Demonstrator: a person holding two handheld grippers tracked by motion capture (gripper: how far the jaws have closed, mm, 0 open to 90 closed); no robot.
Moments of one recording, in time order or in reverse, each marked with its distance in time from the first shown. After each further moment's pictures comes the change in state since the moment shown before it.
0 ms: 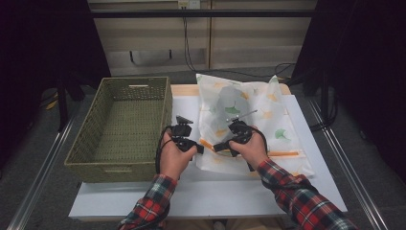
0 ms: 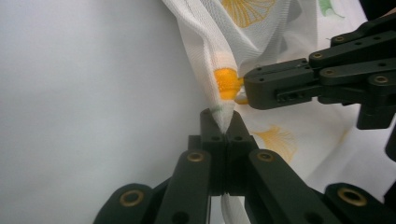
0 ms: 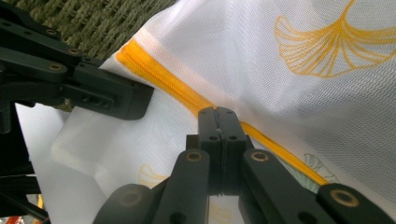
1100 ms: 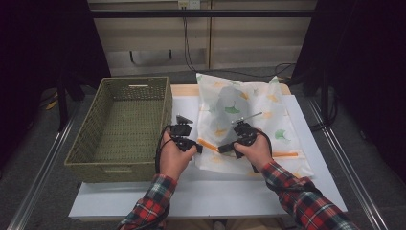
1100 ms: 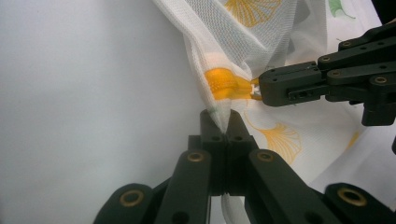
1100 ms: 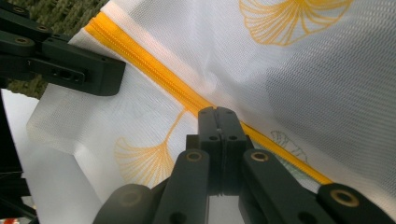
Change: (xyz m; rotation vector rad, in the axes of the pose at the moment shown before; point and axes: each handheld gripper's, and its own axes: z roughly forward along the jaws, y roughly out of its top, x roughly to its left) left arm 0.000 0.001 -0.003 -0.005 0.035 -0.006; right arm -0.013 -0.011 -0.005 0.001 -0.018 0.012
